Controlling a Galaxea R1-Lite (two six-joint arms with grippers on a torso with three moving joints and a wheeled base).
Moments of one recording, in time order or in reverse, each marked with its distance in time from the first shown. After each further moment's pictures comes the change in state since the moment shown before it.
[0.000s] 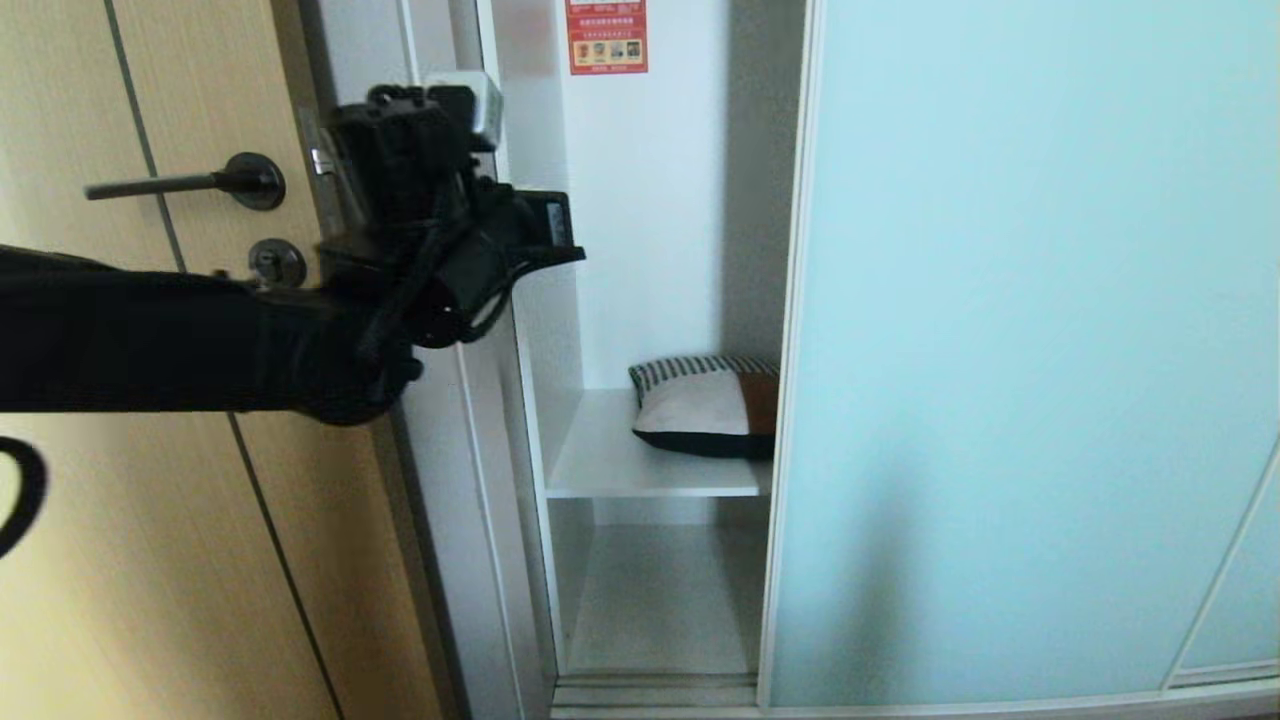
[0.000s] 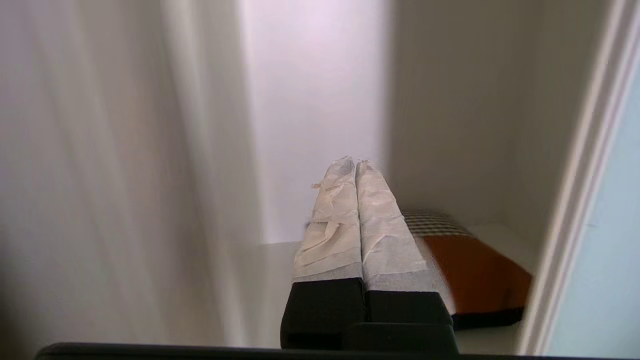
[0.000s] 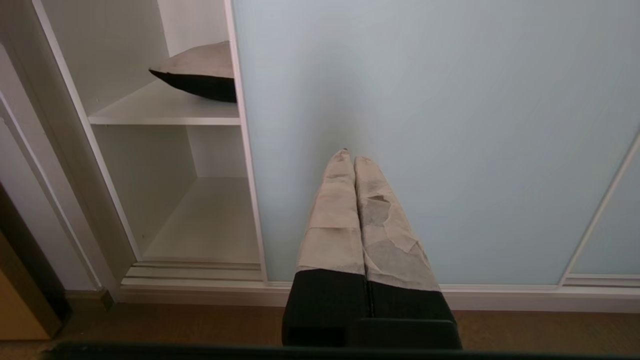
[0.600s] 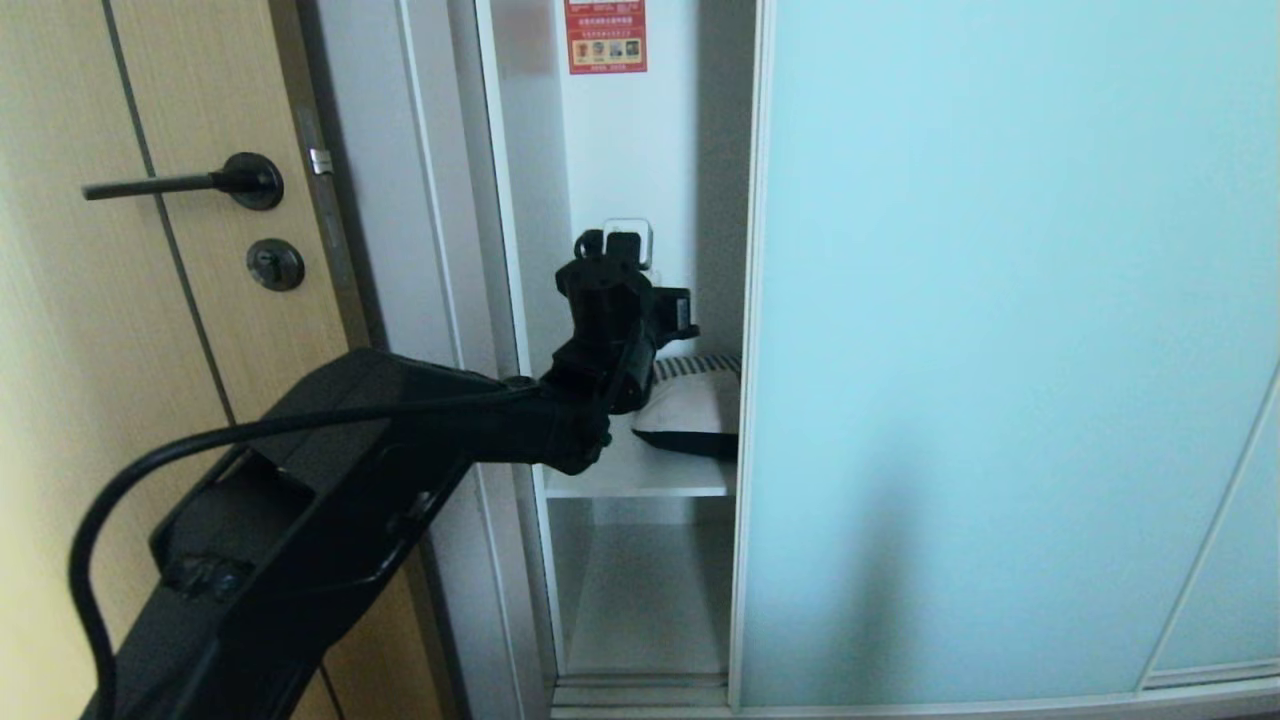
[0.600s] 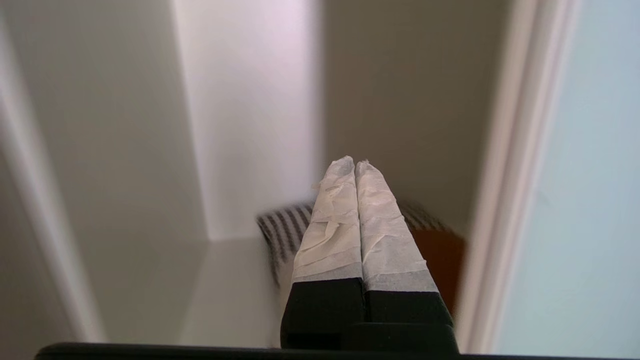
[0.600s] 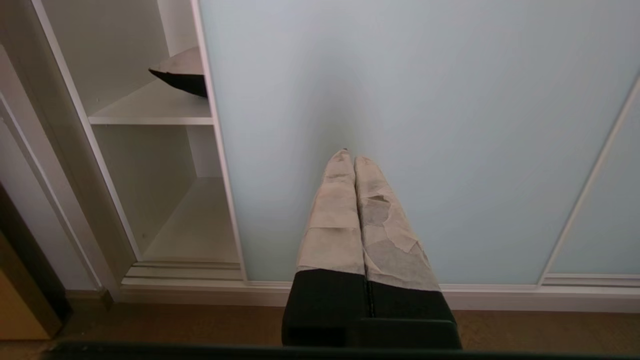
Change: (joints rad) left arm -0.113 0.536 -0.432 -0.144 0.080 -0.001; right arm 0.000 0.000 0.000 0.000 0.000 0.000
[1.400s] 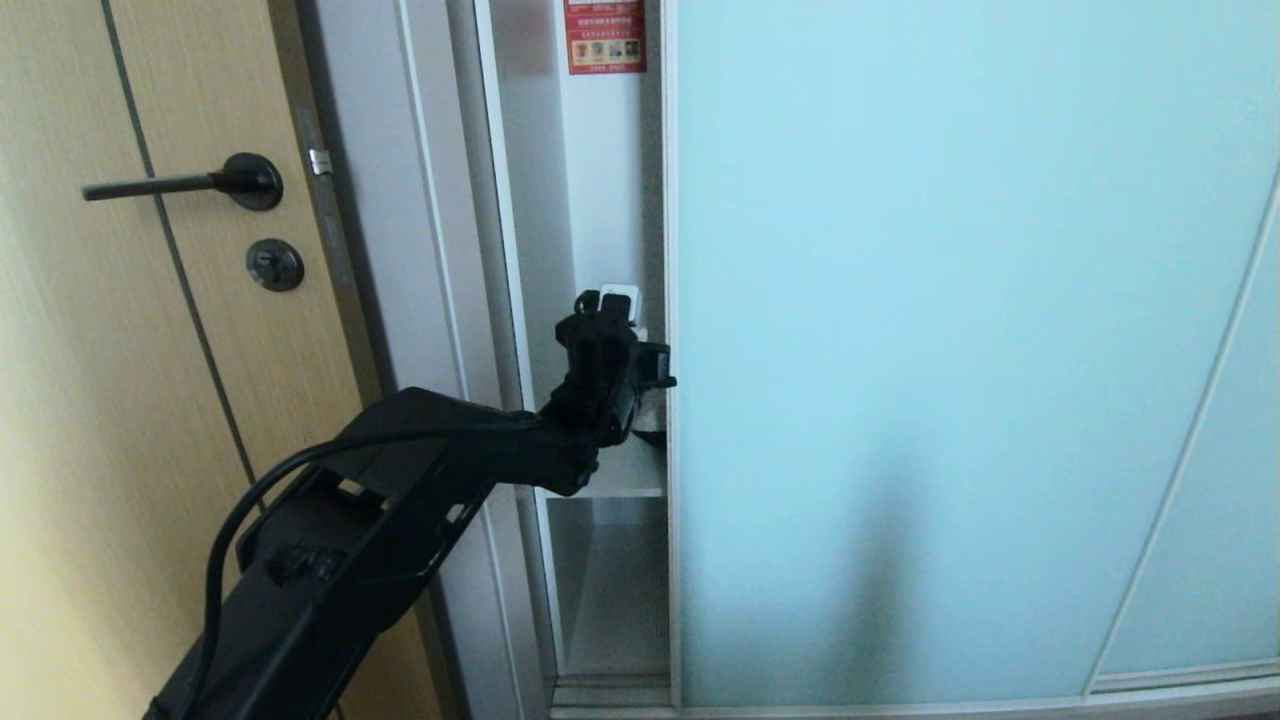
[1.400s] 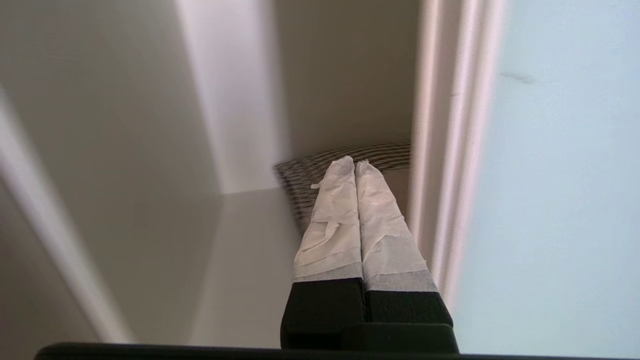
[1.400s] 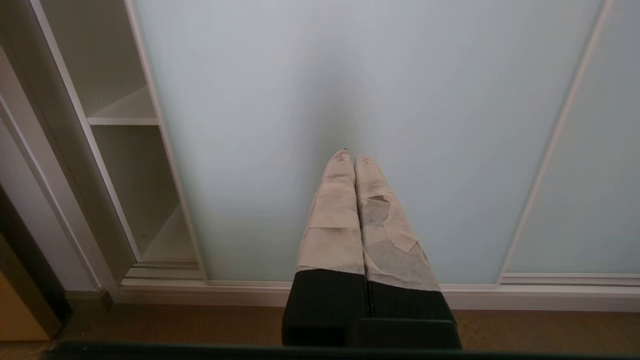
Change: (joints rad) left arm 0.059 0.184 -0.090 0.045 -0.079 0.001; right arm 0.000 0.000 0.000 0.000 0.000 0.000
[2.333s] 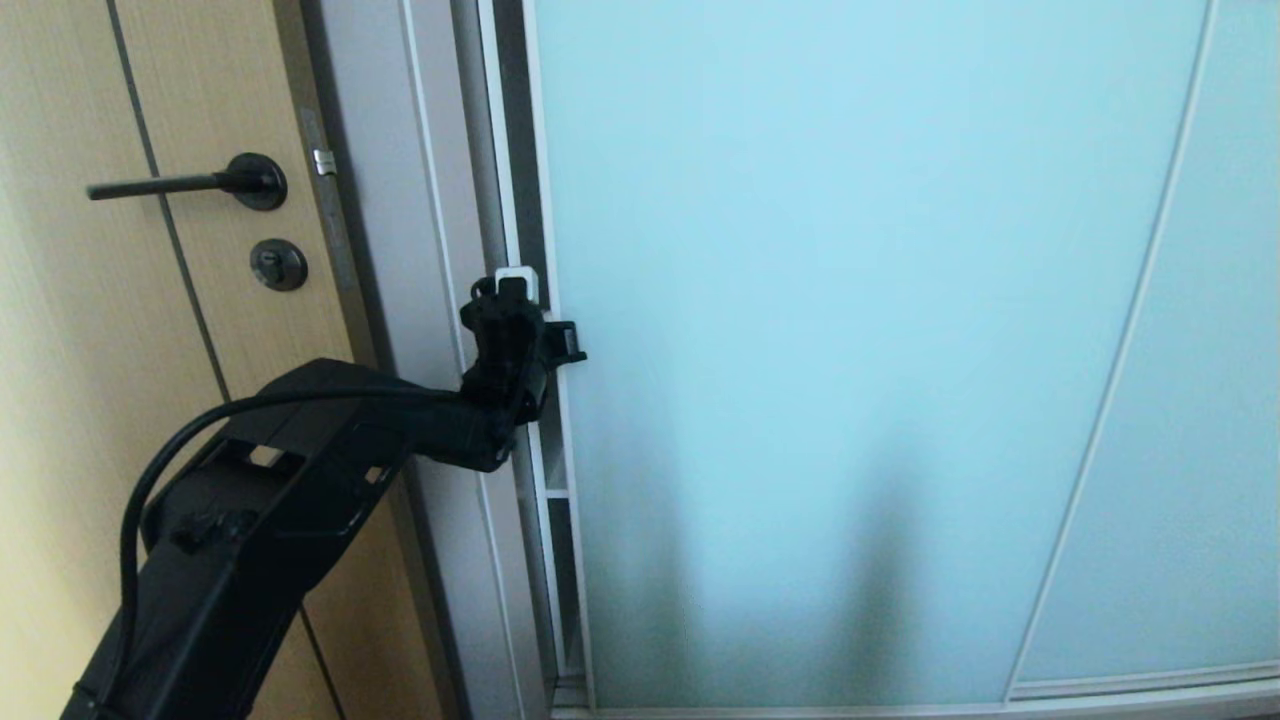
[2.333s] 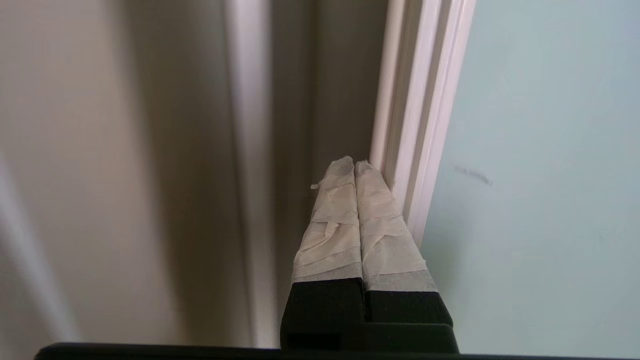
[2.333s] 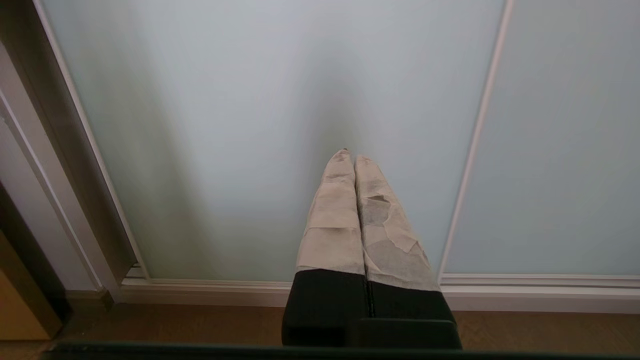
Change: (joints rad) left arm 0.169 -0.056 0.108 -0.048 0.001 -0.067; right arm 0.000 0.000 0.000 0.000 0.000 0.000
